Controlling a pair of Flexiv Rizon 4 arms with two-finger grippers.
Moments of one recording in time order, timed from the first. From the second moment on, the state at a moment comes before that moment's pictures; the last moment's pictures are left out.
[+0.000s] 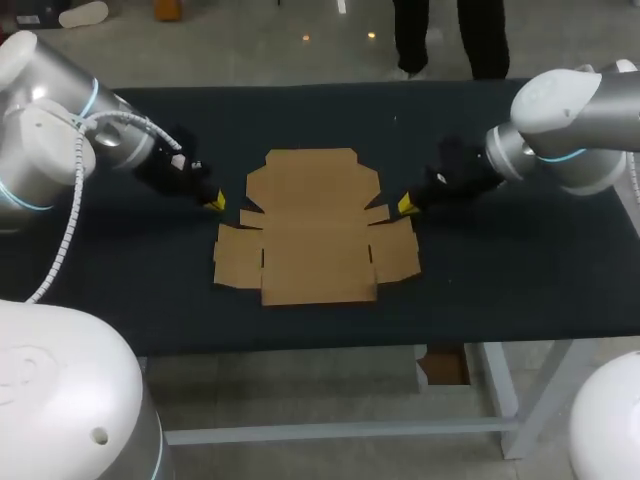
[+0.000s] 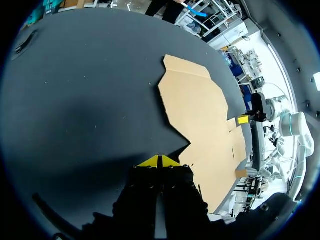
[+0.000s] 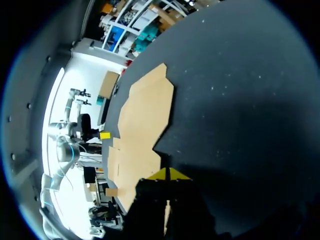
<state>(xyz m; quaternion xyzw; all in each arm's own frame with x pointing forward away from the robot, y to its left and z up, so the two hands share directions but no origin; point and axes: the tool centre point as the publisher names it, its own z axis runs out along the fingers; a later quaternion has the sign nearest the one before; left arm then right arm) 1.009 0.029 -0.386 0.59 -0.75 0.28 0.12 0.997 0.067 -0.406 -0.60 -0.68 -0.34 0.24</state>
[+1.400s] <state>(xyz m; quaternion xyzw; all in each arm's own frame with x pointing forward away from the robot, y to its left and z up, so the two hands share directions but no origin) 1.006 0.012 -0.409 0.57 -0.75 0.28 0.16 1.005 0.088 -0.424 -0.61 -0.68 -0.34 0.23</state>
